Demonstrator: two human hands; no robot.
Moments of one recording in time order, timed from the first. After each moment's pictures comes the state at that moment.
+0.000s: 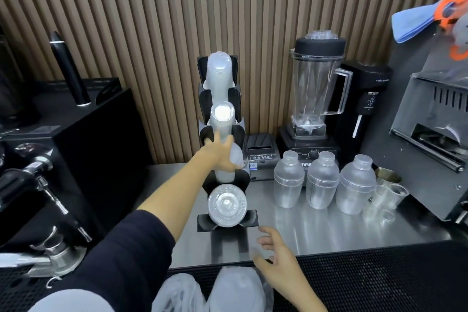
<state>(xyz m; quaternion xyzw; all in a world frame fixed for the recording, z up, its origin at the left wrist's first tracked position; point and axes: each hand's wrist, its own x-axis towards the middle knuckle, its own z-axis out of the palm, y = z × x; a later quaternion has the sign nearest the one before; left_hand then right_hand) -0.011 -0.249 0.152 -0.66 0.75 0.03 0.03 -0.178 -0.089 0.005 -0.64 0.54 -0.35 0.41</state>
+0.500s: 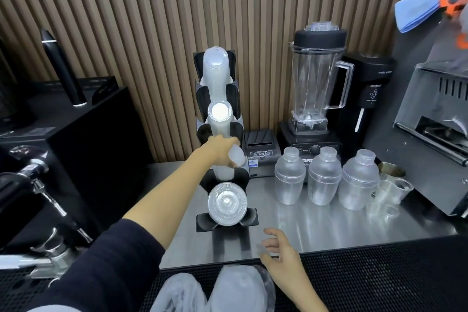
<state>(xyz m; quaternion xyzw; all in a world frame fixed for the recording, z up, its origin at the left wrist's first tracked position) -0.010 -0.265 0.151 -0.62 0.78 0.03 0.03 -0.181 -0.096 -0.012 -0.60 0.57 -0.37 0.43</state>
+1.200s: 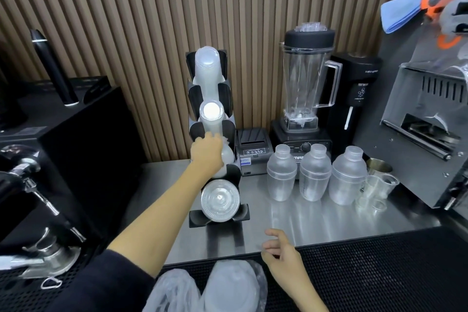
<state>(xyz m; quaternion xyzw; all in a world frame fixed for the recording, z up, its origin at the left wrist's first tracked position) -0.019 -0.237 0.137 -0.68 0.72 -0.10 -0.06 -0.197 -0.080 -0.006 -0.58 0.59 -0.37 0.43</state>
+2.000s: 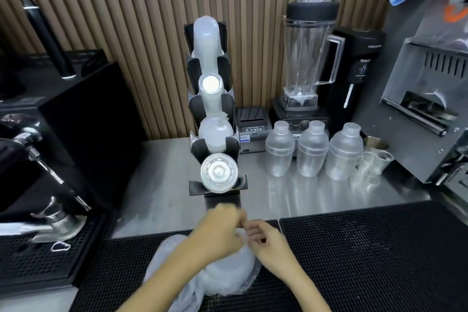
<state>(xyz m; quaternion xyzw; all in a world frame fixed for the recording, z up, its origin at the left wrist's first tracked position) -0.041 -0.059 0.064 -0.56 0.82 0.14 -0.05 -0.183 -0.056 -0.017 -0.63 0.55 -0.33 0.43</state>
